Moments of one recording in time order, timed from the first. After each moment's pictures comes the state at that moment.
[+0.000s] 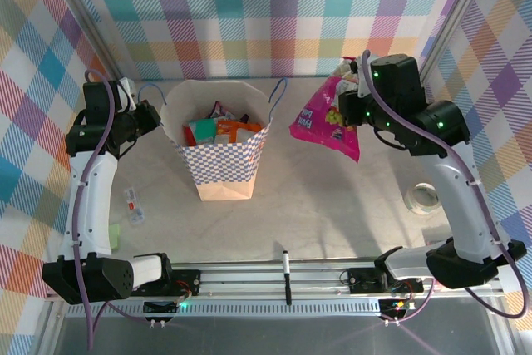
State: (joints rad) left arm 0.11 1.23 1.43 -0.89 0.22 -0.37; right arm 0.53 1.33 1.92 -1.18 0.10 0.20
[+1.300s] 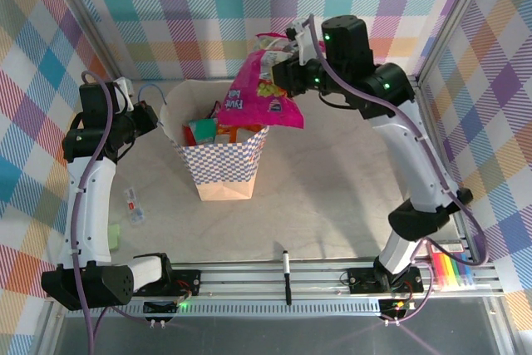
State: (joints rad) left arm 0.11 1.19 1.43 -0.90 0.19 -0.34; right arm 0.65 1.73 2.35 -1.02 -0.26 0.17
